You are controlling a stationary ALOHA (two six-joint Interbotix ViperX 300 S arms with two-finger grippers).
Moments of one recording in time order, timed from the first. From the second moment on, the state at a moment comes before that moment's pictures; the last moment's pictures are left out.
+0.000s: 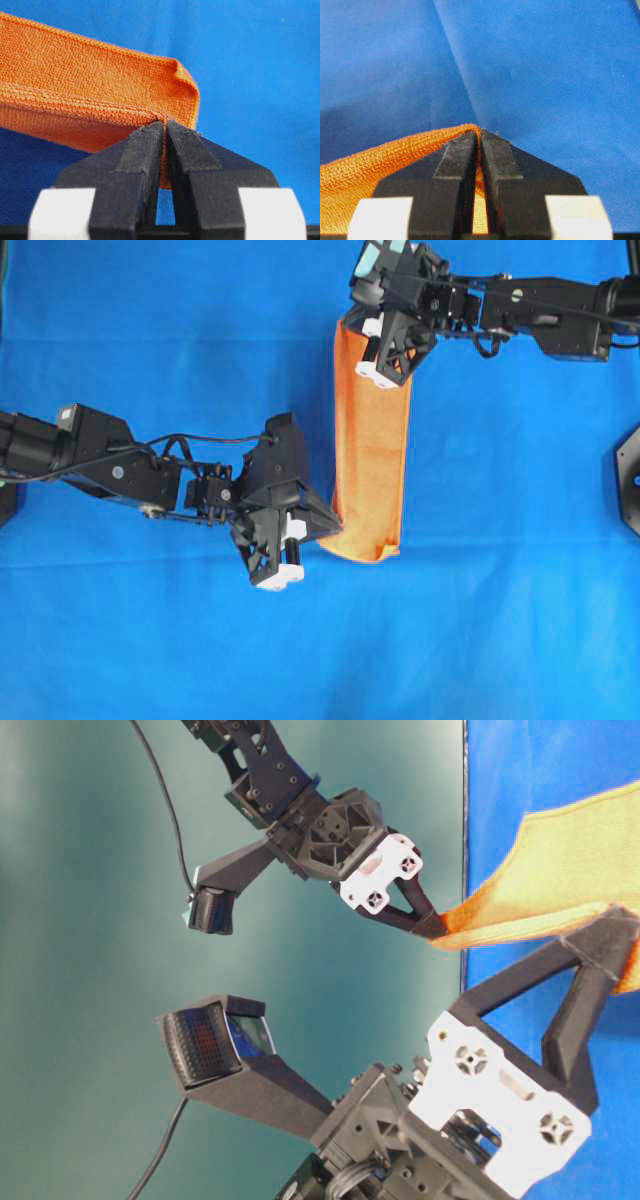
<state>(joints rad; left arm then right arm) -0.13 0.18 0.61 -0.04 -0.21 -0.30 -0.40 0.09 0.55 -0.36 0.09 0.27</state>
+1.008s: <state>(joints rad) -0.08 -0.07 0.66 -0.03 -0.10 -0.16 -0.31 -0.09 0.67 -0.48 0.09 0.28</state>
